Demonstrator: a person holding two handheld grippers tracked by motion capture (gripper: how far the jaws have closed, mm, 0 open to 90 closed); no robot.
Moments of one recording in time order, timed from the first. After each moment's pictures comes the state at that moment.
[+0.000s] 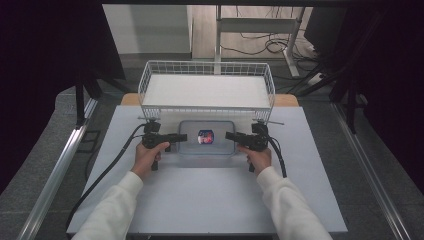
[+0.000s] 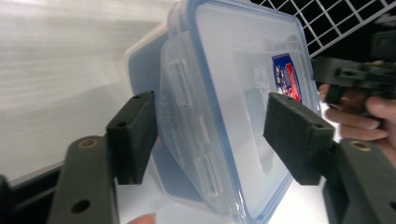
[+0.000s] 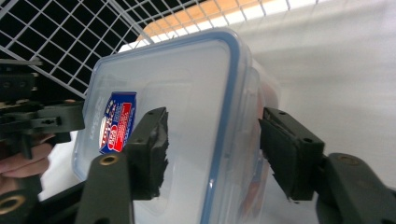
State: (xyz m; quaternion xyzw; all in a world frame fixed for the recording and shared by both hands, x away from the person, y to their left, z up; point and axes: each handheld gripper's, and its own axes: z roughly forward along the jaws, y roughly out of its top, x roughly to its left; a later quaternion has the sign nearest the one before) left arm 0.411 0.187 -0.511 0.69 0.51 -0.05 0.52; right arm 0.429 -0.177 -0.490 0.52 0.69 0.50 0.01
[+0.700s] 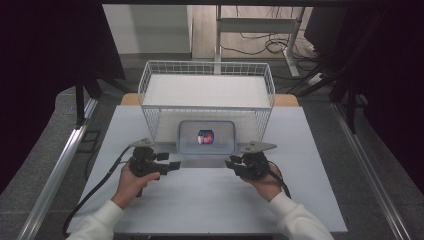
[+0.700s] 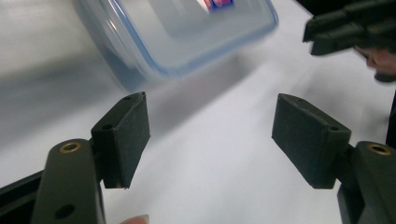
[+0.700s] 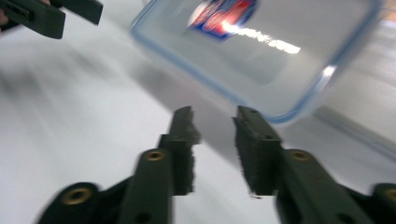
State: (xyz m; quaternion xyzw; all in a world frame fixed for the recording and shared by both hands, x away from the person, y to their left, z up) left arm 0.307 0.188 -0.496 0.77 0.43 0.02 0.47; right arm 0.330 -0.162 -0.474 0.31 0.85 0.42 0.12
